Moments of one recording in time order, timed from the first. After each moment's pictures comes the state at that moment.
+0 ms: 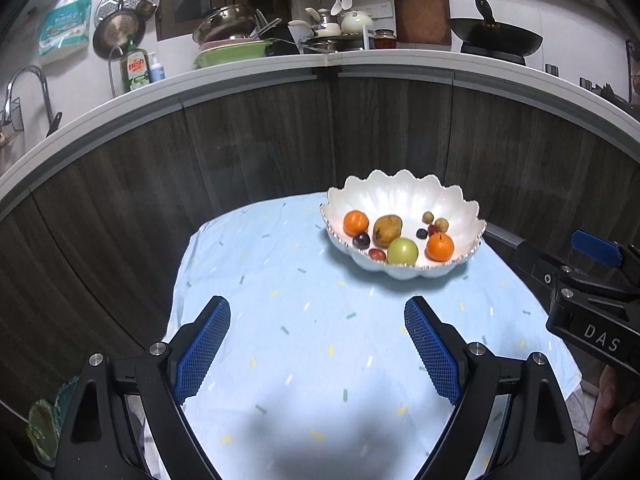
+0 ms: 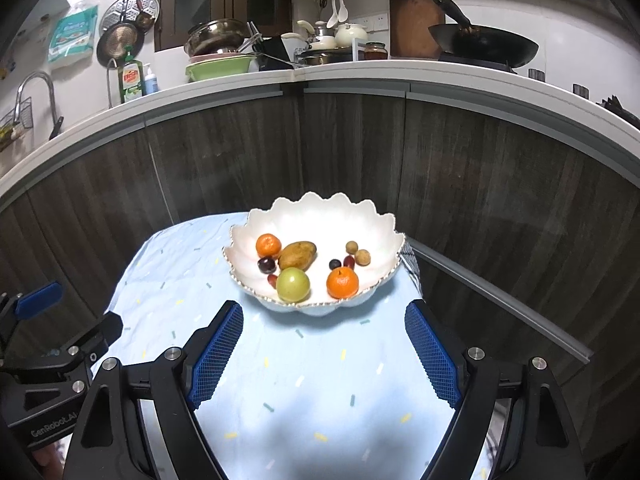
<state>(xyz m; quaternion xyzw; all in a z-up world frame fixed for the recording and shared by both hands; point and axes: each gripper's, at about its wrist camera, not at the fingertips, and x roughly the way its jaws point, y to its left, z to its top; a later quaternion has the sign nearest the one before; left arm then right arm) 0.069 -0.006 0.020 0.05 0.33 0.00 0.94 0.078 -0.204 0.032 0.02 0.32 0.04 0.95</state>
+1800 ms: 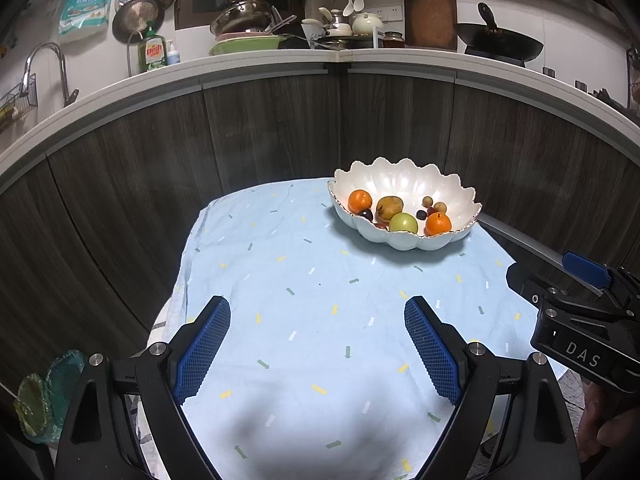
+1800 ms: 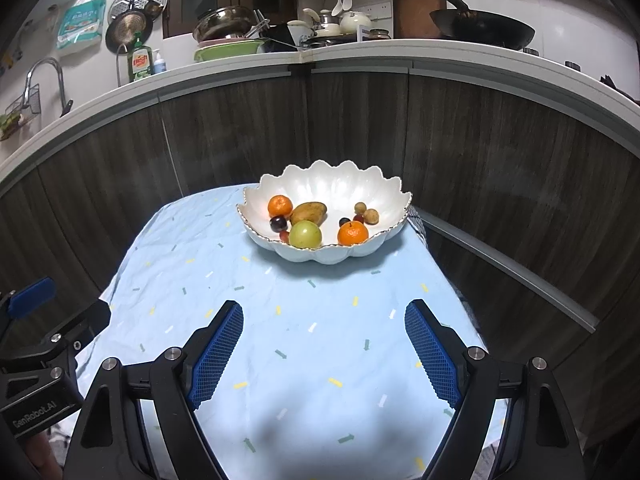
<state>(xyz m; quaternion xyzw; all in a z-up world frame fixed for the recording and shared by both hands) 0.022 0.004 0.001 0.03 0.32 0.01 0.95 0.039 -0.194 0.003 0.02 0.34 0.05 0.94</state>
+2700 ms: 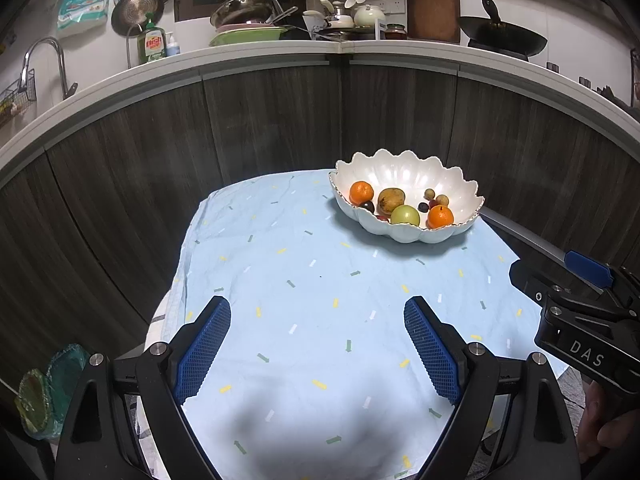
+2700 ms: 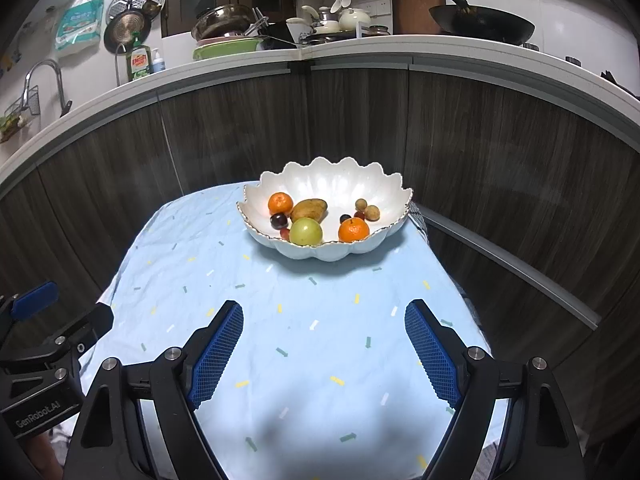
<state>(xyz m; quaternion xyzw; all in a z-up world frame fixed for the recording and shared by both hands) 0.026 0.006 -0.003 0.02 0.34 0.01 0.94 0.039 -0.192 0.001 0.02 0.35 0.04 0.94</state>
